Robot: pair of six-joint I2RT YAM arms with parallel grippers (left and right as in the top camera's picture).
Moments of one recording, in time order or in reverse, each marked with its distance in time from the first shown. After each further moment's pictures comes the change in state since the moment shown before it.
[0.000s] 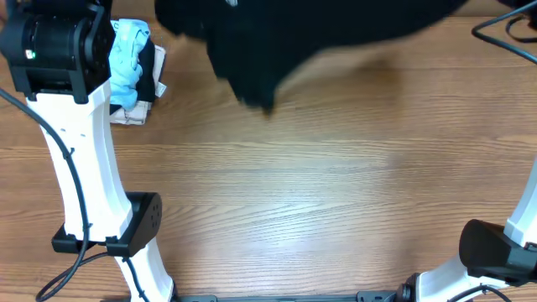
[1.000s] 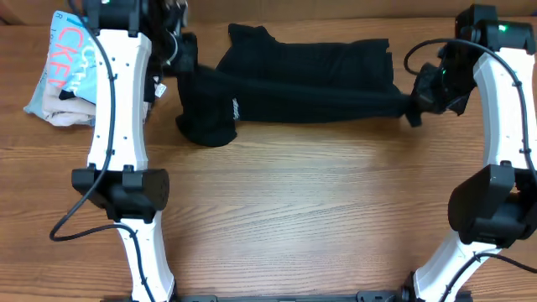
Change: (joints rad) left arm 0.006 0.194 -0.365 -0.719 0.241 -0.026; right arm 0.098 0.201 -0.362 -0.566 0.048 -0.002
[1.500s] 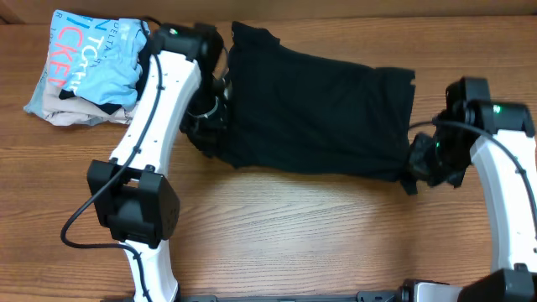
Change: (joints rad) left arm -0.173 -0.164 -0.587 0.001 -0.031 -0.021; right arm 0.029 -0.517 -0.669 0.100 0.031 0.051
